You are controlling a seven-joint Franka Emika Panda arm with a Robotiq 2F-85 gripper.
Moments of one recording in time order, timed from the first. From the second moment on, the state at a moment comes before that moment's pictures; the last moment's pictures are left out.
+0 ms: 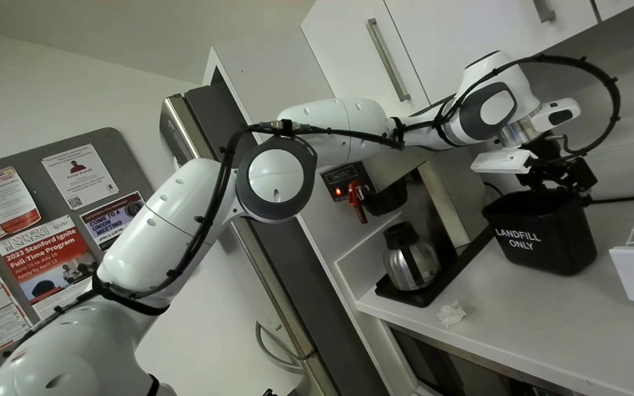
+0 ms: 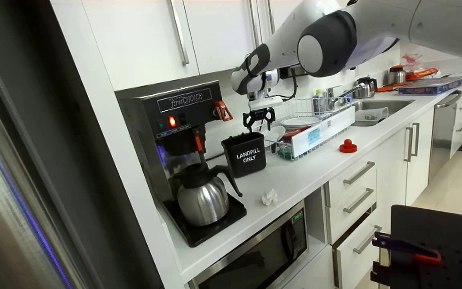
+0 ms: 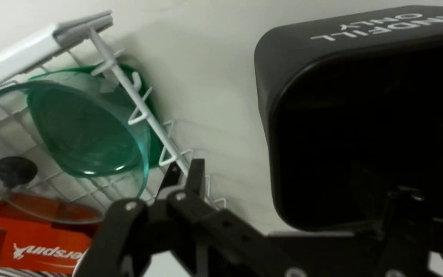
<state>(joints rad) -0.54 1.07 -0.21 -0.83 0.18 2.11 0.10</state>
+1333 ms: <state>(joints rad) -0.50 0.55 -0.23 -1.43 0.01 2.08 -0.26</state>
